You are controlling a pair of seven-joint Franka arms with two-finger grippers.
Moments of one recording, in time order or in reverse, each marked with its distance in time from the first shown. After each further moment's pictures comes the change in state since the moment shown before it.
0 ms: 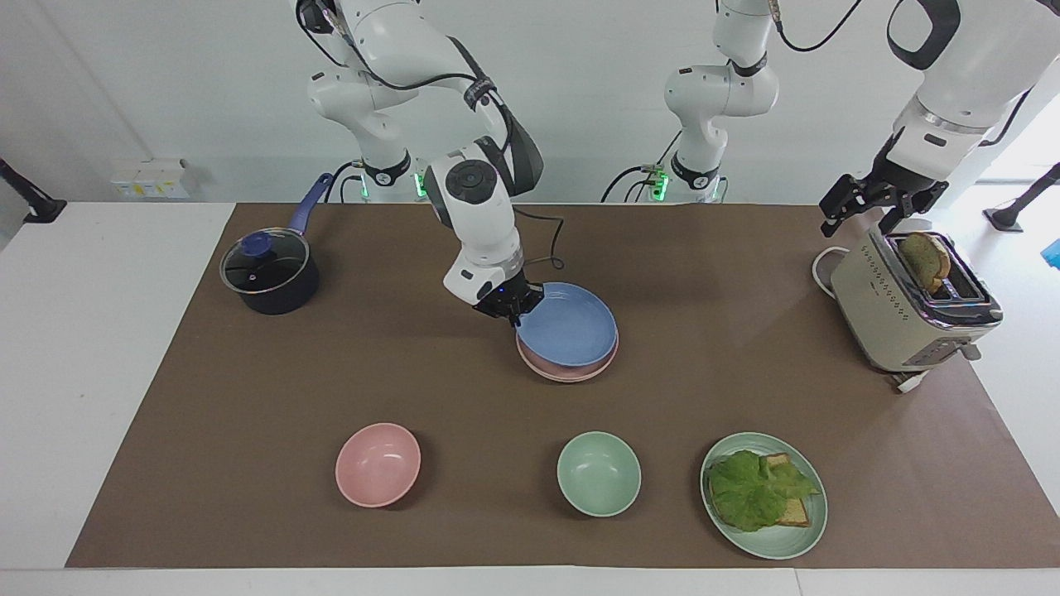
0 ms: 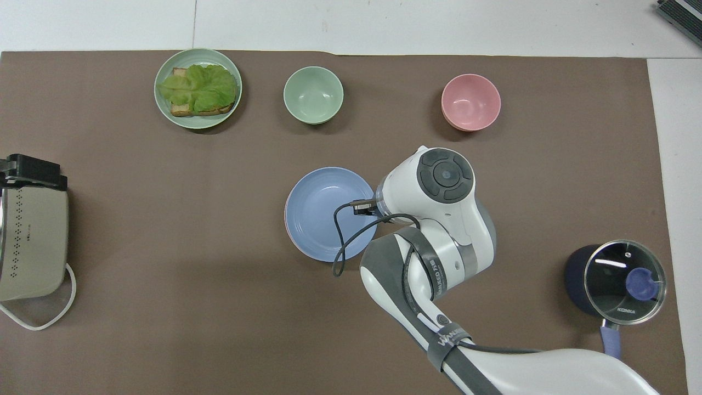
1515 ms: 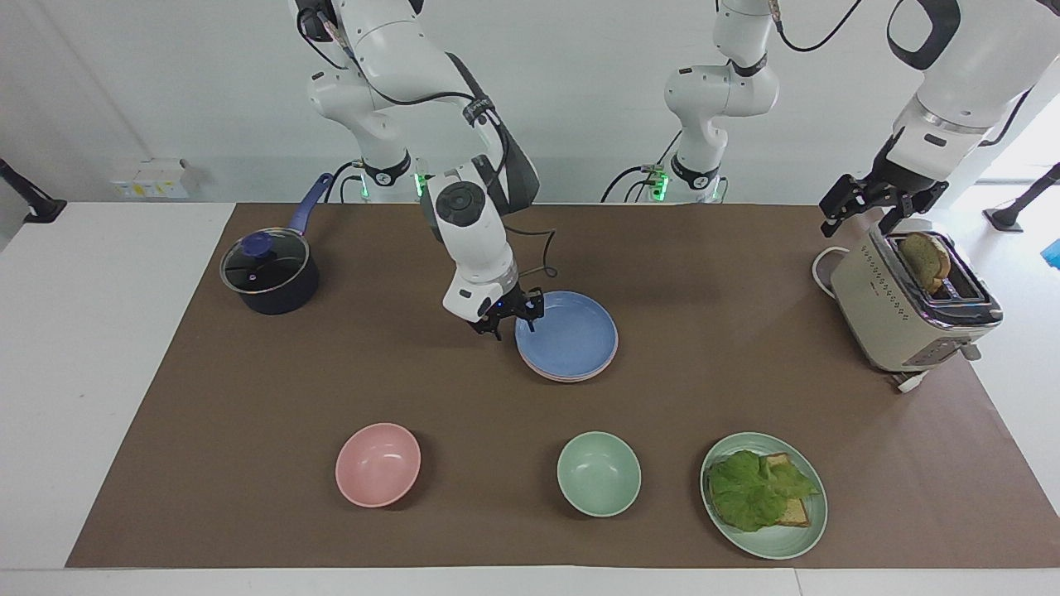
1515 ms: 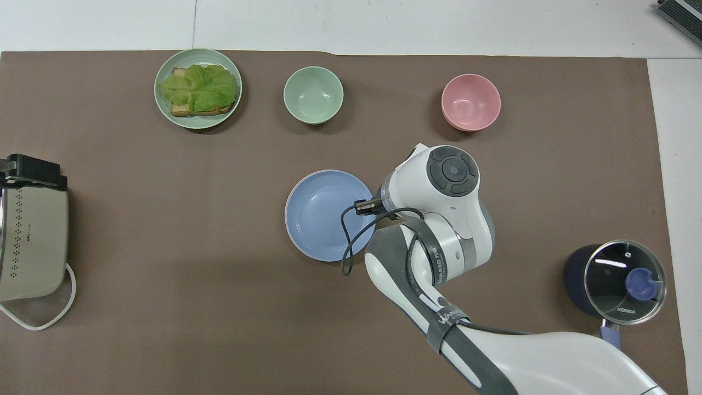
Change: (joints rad) left arm 0.000 0.000 0.000 0.000 0.000 0.000 0.000; right arm -0.023 0.027 -0.004 0.001 0.066 0.051 -0.168
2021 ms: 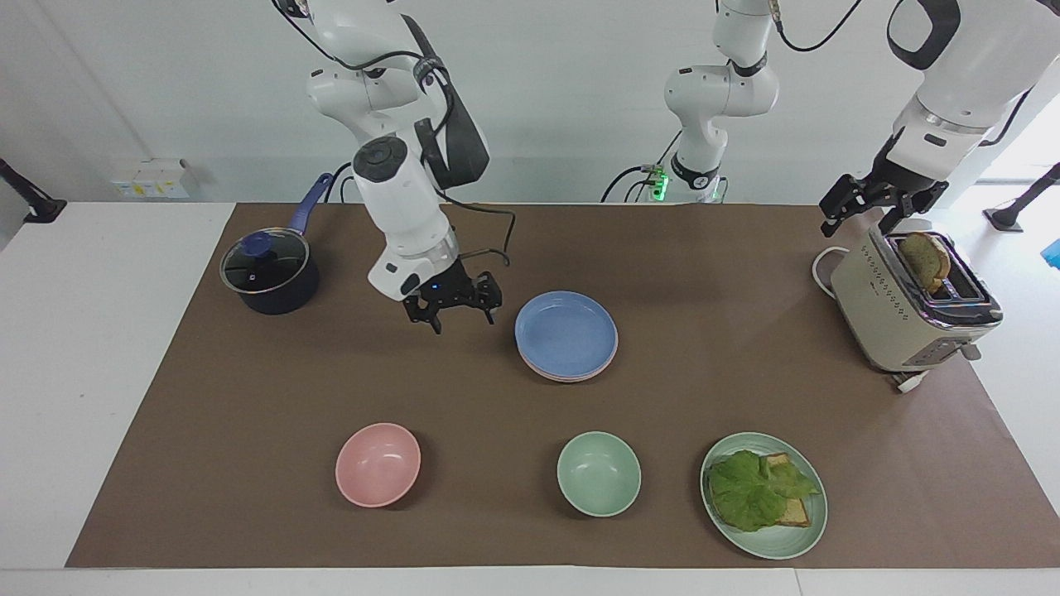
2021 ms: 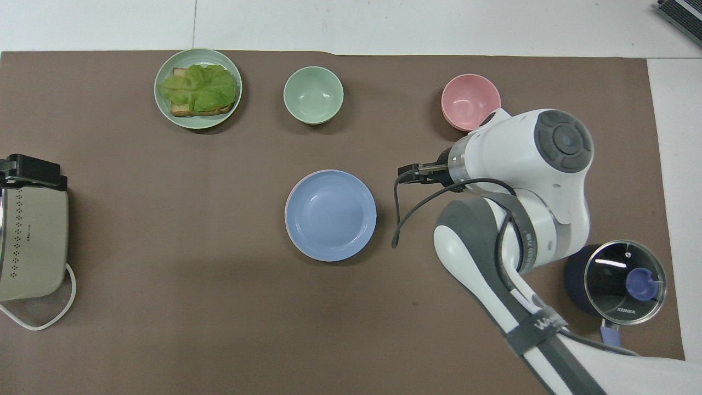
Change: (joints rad) left arm 0.000 0.000 0.000 0.000 0.000 0.000 0.000; right arm -0.157 -0.154 -0.015 0.011 -0.039 -0.103 0.002
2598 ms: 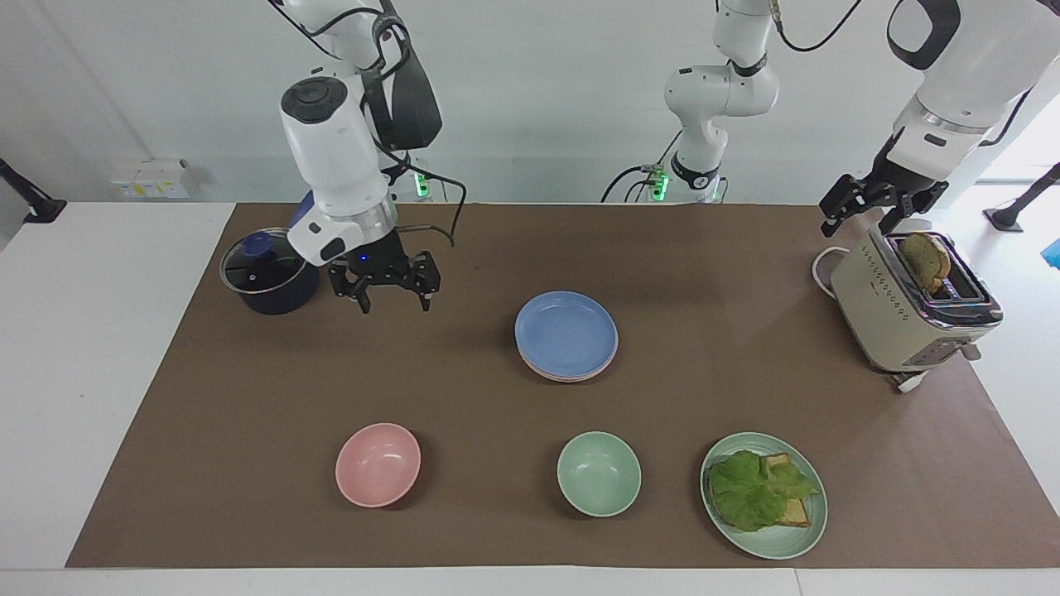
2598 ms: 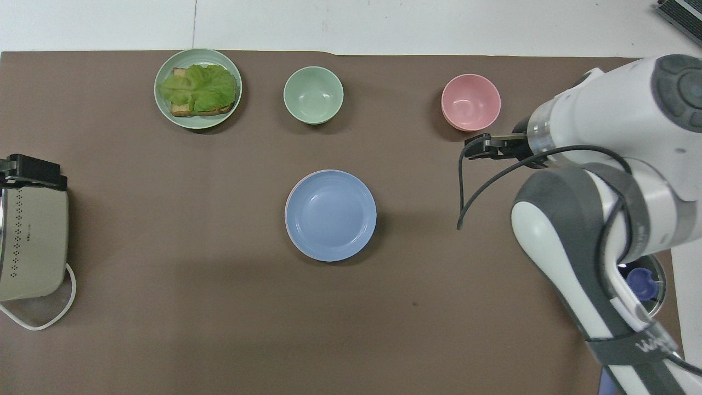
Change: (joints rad) left arm 0.000 0.000 0.000 0.000 0.000 0.000 0.000; right arm -0.109 -0.057 -0.006 0.183 -0.130 -0.260 0.053
